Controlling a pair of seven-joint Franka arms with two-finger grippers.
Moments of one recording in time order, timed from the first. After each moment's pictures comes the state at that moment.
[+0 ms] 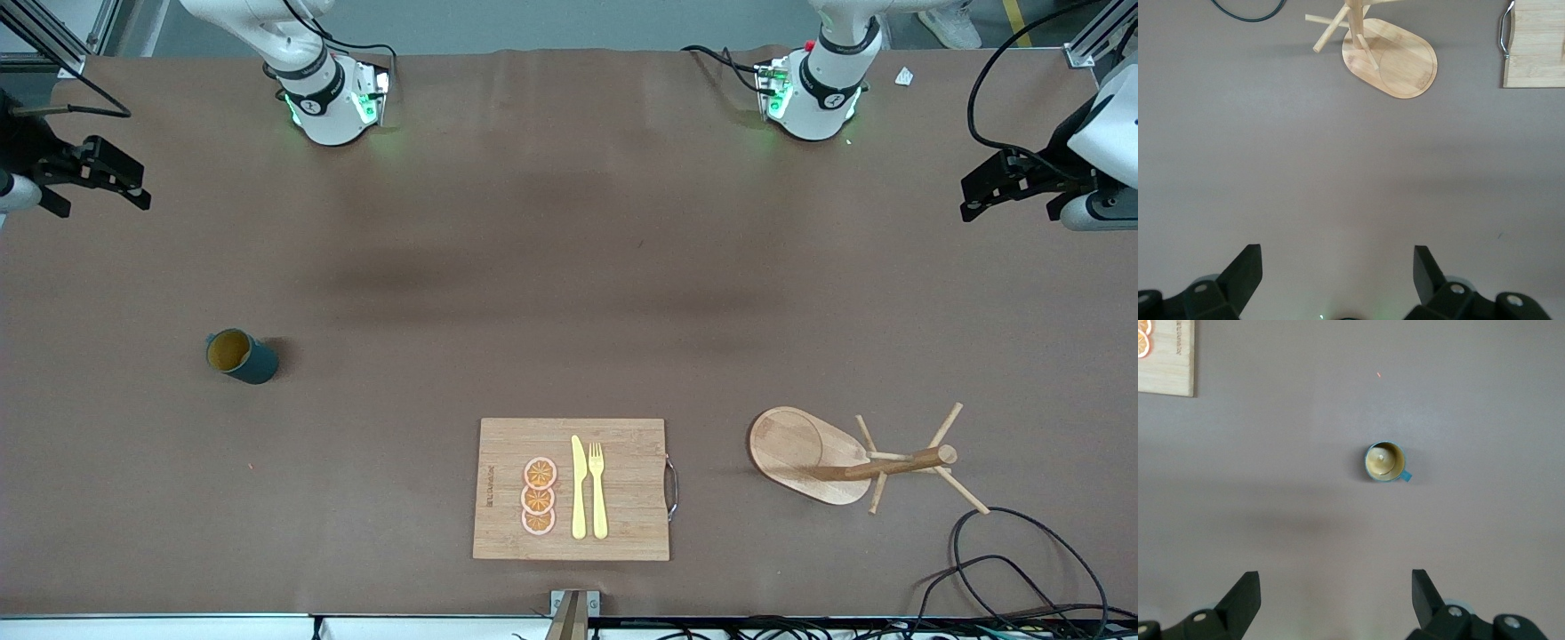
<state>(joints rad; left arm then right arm) 0.04 -0.02 -0.14 -1.52 0.03 1.48 -0.08 0.03 -0.15 -0.06 -1.73 -0.01 1.59 -0.12</state>
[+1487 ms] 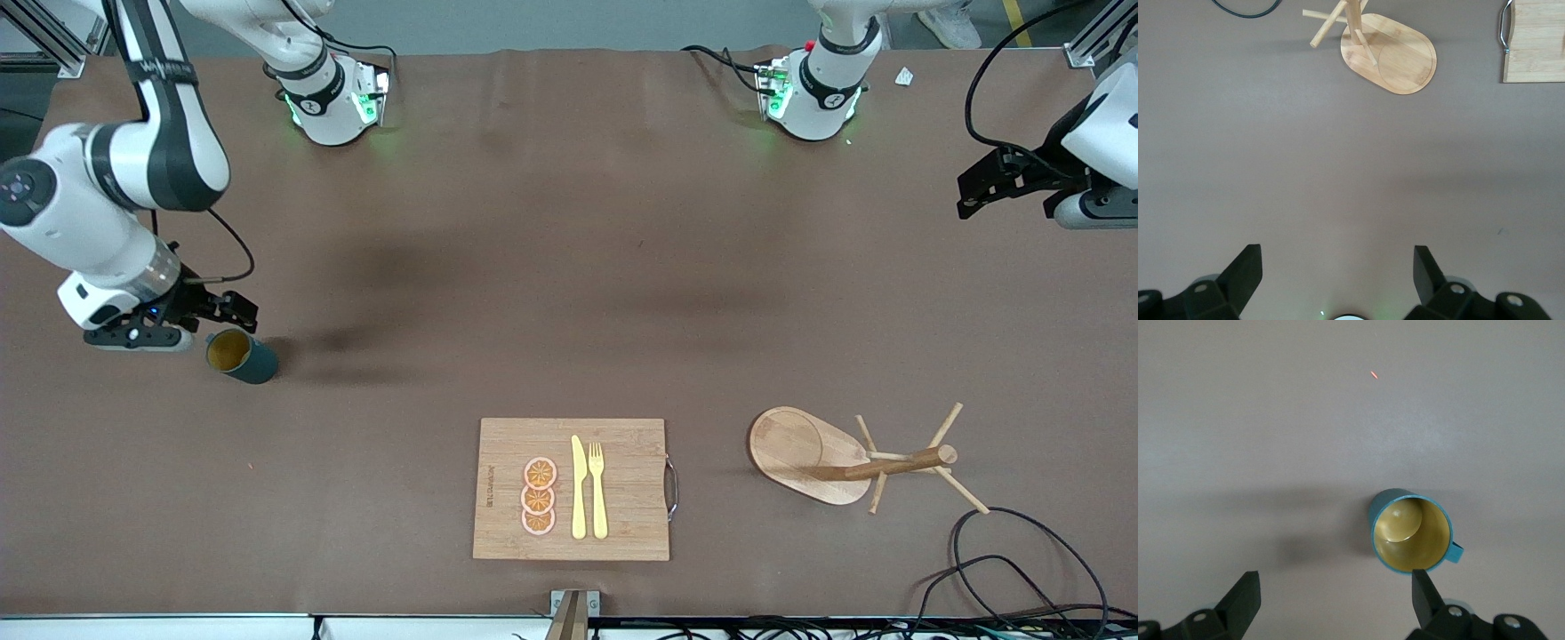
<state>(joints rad) 0.04 -0.02 -0.15 -1.52 0.03 1.47 -0.08 0.03 0.11 -0.06 -2.13 -0.01 2.30 0.02</state>
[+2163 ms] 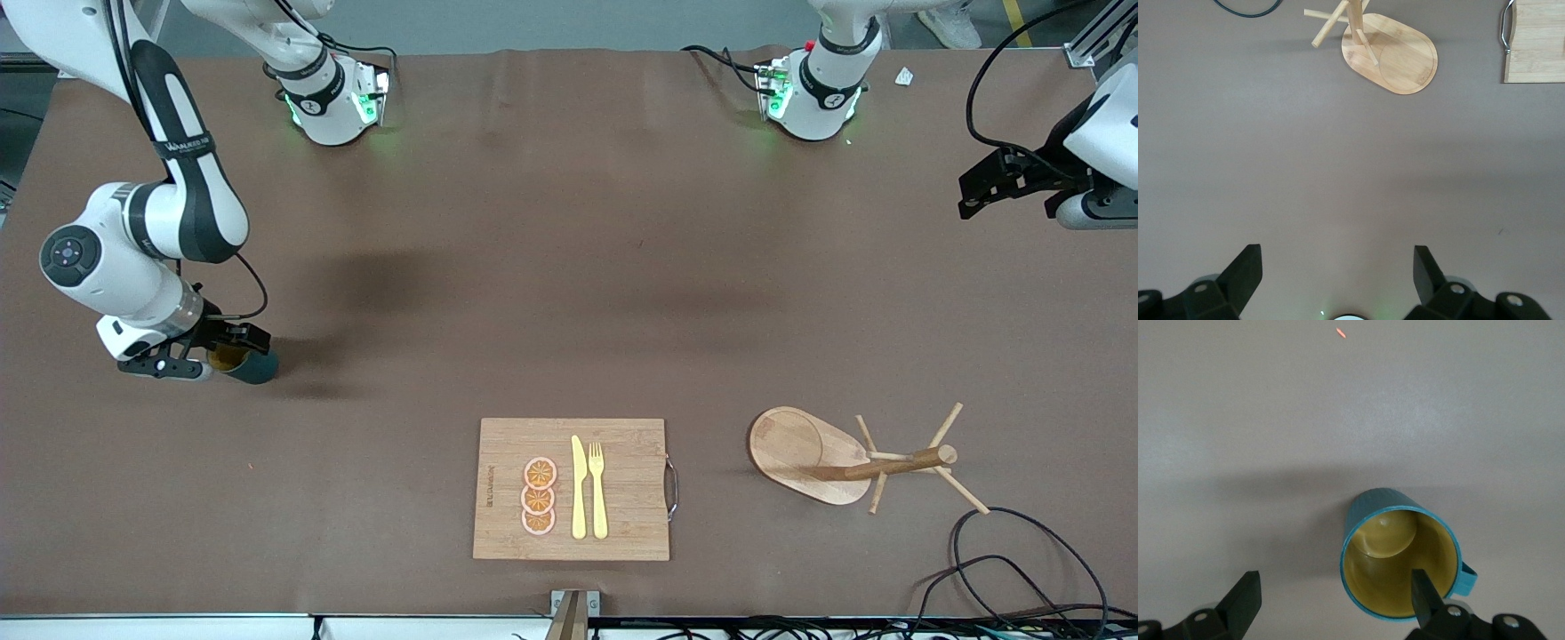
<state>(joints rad) 0.05 -0.02 -0.15 -1.52 0.03 1.47 -0.08 -0.01 0.27 -0.06 -2.13 0.00 2.40 0.03</state>
